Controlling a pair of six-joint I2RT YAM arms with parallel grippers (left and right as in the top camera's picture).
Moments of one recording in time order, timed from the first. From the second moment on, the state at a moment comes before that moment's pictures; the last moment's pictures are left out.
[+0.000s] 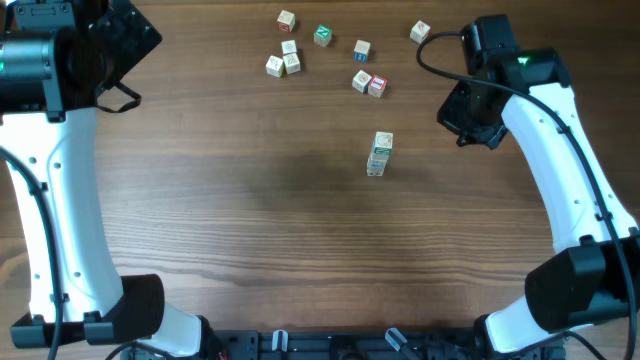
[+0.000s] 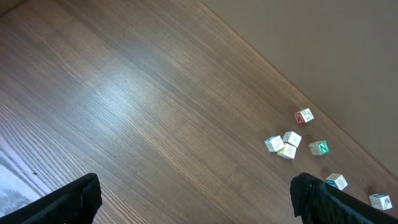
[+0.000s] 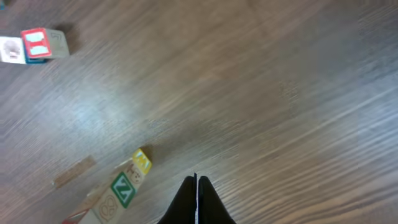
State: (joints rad) left arm 0.02 1.71 2.27 -1.47 -0.26 -0.66; right arm 0.16 1.73 1.62 -1.25 0.07 0.74
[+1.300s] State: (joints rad) left arm 0.02 1.71 2.27 -1.47 -0.26 -0.66; right arm 0.89 2.03 1.69 -1.04 0.55 0.57
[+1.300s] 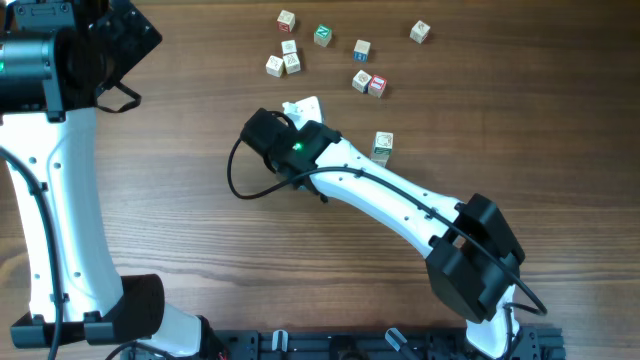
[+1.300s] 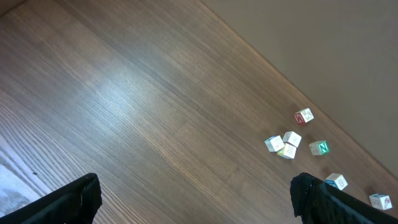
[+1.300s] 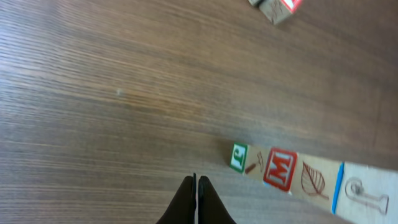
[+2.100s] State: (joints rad) left arm 0.02 1.71 2.27 -1.47 -0.26 -0.66; right arm 0.79 2.10 1.69 -1.16 0.49 0.66
